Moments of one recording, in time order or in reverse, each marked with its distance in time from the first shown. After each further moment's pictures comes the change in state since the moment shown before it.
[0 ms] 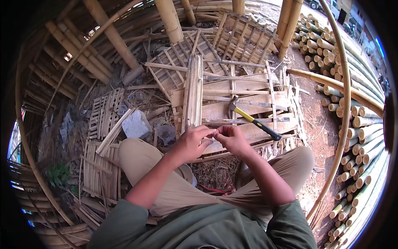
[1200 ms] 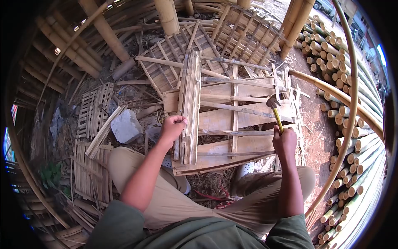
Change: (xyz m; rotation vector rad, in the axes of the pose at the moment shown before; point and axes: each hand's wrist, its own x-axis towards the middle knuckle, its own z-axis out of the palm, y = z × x) left_hand 0.043 -0.153 0.004 -0.486 0.391 -0.779; right_hand -0.004 0.025 -0.146 -1.189 0.795 0.084
